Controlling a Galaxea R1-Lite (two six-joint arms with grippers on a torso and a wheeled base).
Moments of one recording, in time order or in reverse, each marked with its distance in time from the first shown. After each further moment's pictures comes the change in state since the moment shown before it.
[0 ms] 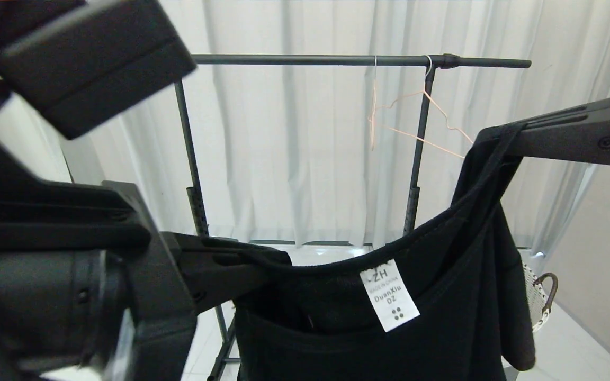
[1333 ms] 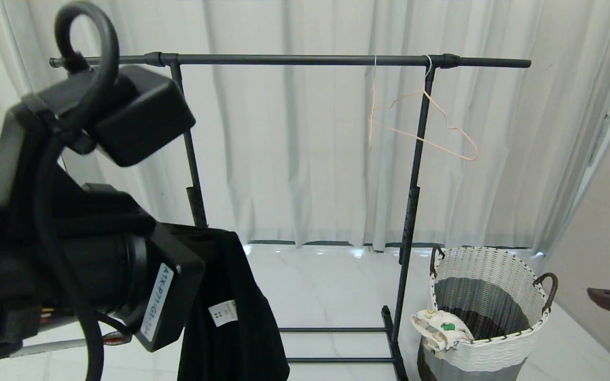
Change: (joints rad) left arm 0.140 -0.002 0.091 0.005 0.199 0.053; right arm -0.149 -0.263 0.268 0.258 -0.151 0.001
